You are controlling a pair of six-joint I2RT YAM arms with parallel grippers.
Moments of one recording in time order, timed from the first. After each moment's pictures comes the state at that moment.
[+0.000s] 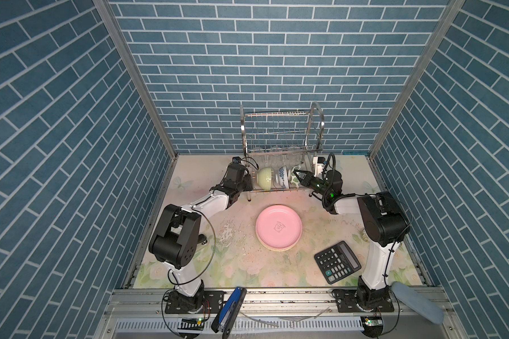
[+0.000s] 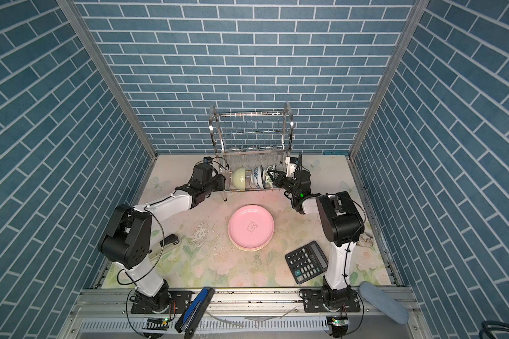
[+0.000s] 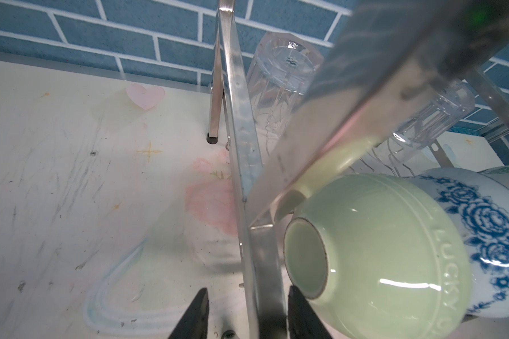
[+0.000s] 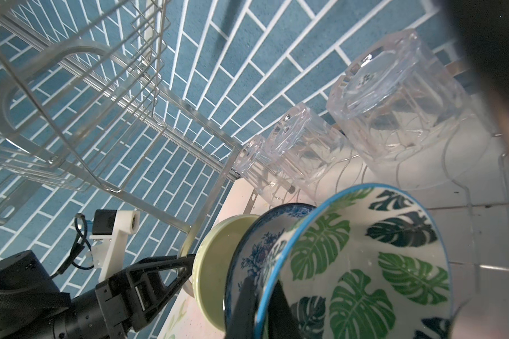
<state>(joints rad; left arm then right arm) -0.38 1.74 1.11 0.03 -0.07 -0.39 0.32 1.97 0.97 0.94 -0.56 0.84</state>
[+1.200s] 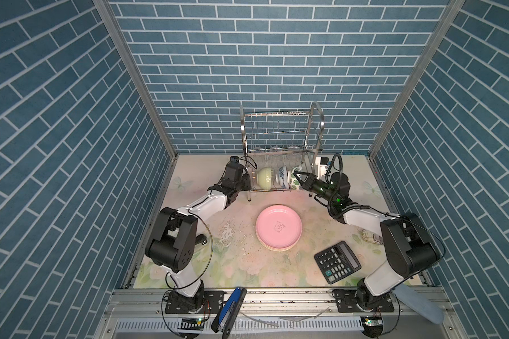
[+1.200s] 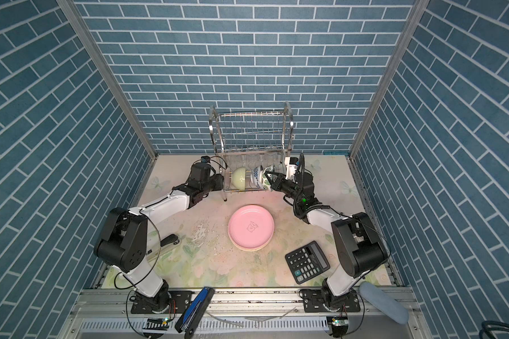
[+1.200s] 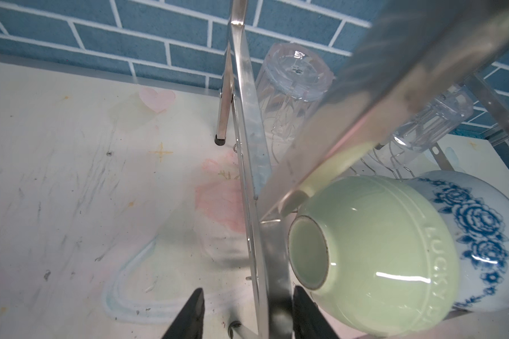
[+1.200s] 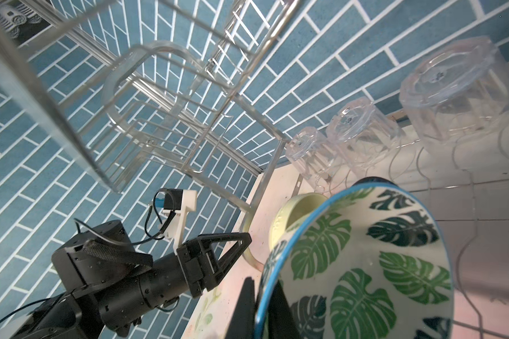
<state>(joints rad) -0.38 1.70 1.11 -0.02 -0.09 -0.39 0.42 1.60 0.83 0.74 -0.50 0.82</state>
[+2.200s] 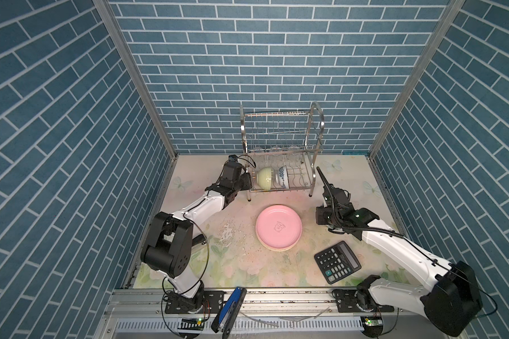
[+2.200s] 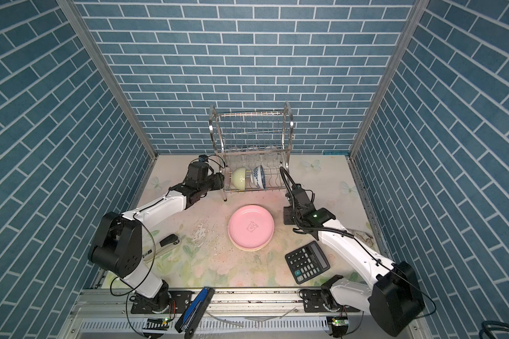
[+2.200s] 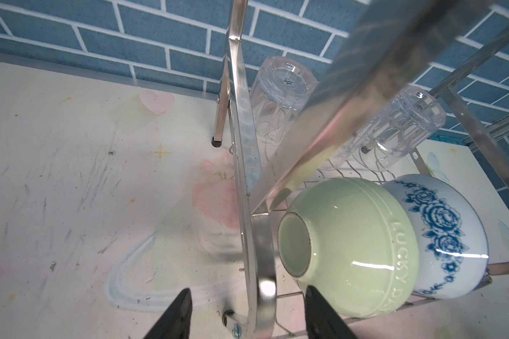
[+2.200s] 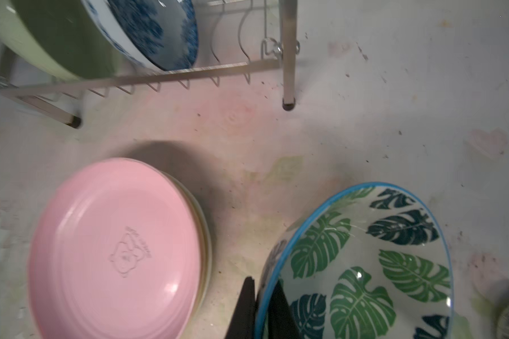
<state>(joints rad) -0.38 1.65 1.11 -0.06 -0.07 -0.41 0.60 1.21 0.85 -0.59 0.18 0.41</state>
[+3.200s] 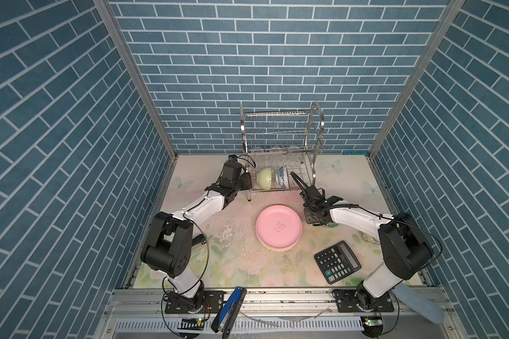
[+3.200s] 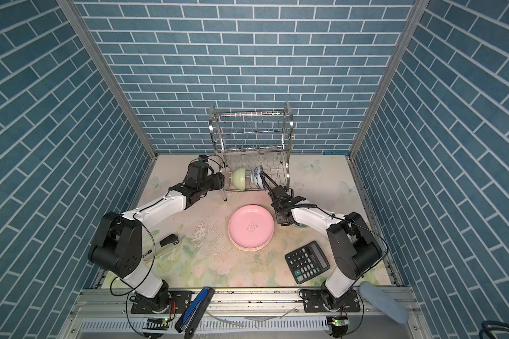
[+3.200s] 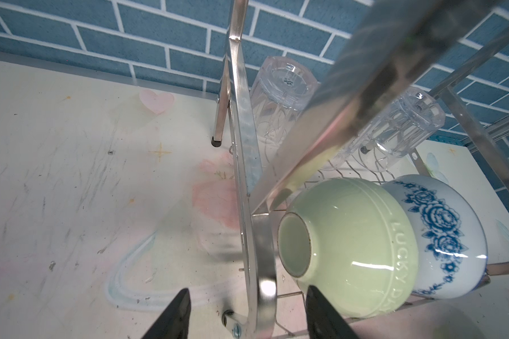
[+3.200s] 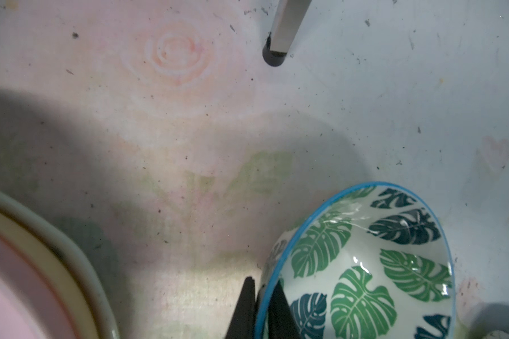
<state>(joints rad) -0.37 1.65 1.11 -0.06 -0.07 -0.41 0.63 1.64 1.00 -0.57 0.34 0.36</state>
